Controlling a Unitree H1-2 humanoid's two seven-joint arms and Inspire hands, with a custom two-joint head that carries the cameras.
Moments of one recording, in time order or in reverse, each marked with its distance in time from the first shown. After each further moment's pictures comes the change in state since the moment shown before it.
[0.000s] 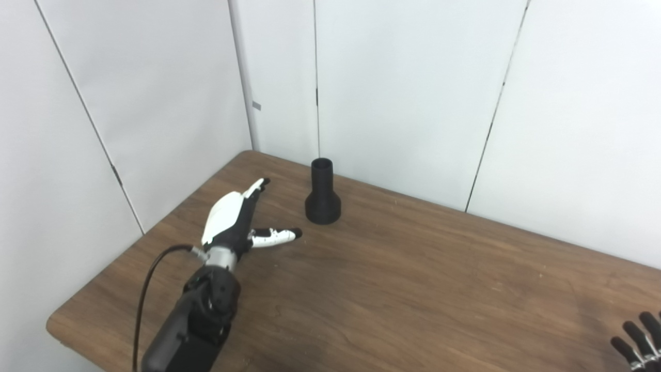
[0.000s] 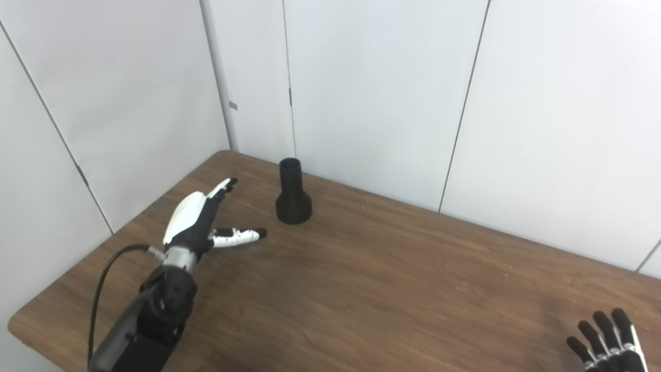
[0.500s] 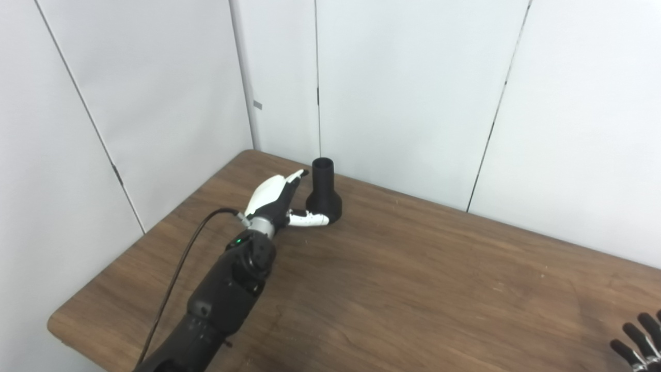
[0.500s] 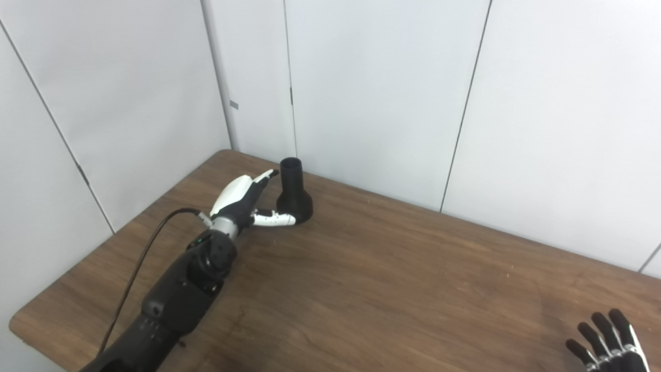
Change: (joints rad) left arm -0.253 0.025 -0.139 0.371 -0.015 -0.072 -0.006; right arm 0.004 0.001 -0.004 -0.009 -0.024 0.003 -0.024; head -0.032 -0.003
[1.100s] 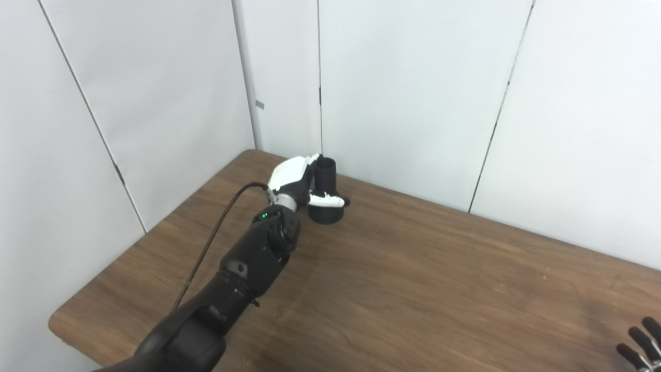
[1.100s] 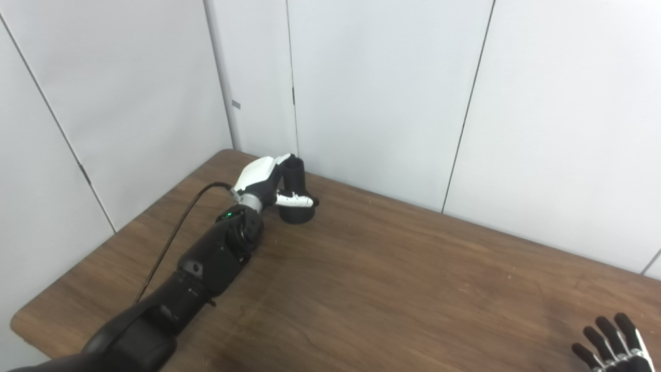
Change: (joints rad) left arm -0.183 0.008 -0.141 0.287 0.043 -0.023 0.100; right arm 0.016 0.002 -0.003 -0.020 0.004 0.013 -0.015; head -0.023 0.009
